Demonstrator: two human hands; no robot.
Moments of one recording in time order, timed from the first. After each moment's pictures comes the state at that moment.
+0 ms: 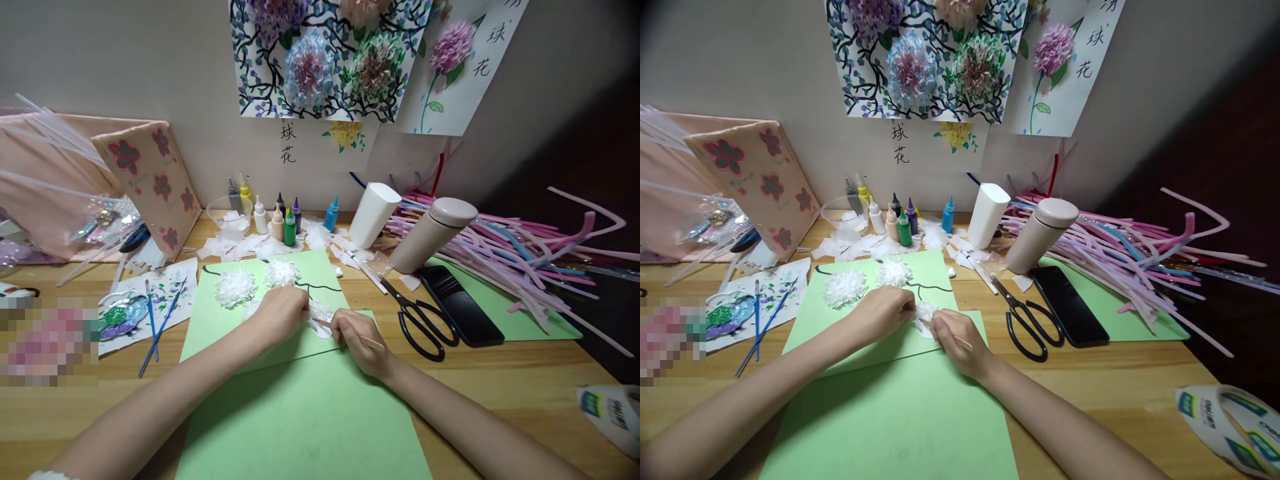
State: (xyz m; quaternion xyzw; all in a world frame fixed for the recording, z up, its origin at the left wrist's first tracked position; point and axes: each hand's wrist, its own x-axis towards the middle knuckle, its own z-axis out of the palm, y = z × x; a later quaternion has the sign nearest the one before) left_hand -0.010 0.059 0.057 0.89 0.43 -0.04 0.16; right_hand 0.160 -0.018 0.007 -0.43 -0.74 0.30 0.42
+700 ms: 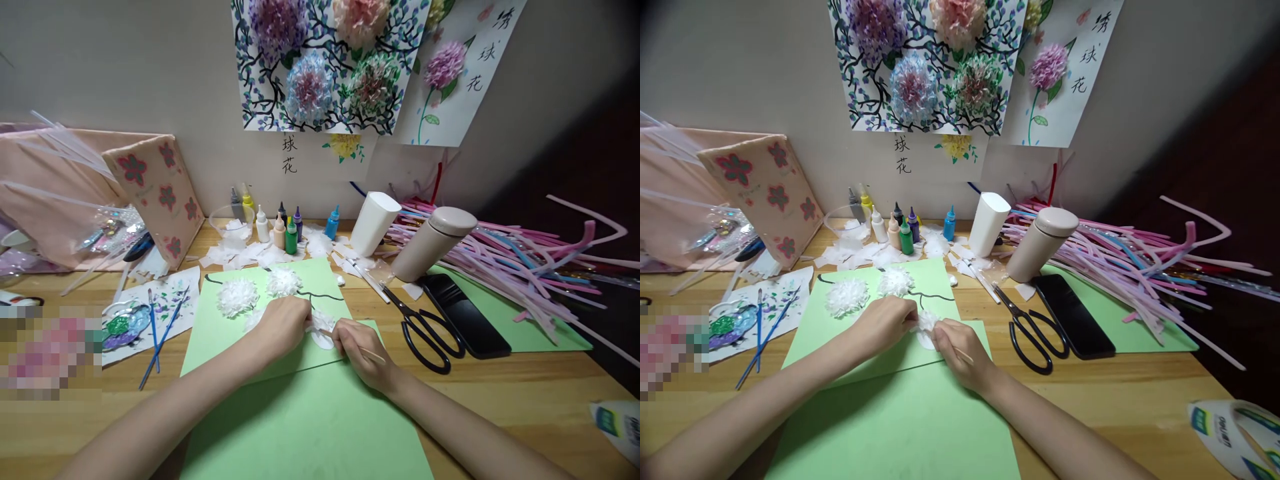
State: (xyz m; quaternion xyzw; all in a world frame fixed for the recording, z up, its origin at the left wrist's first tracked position) left_hand -0.010 0.057 0.055 0.89 0.43 -0.03 0.16; right_hand 0.158 -0.017 0.006 -0.44 -0.75 0.27 0.41
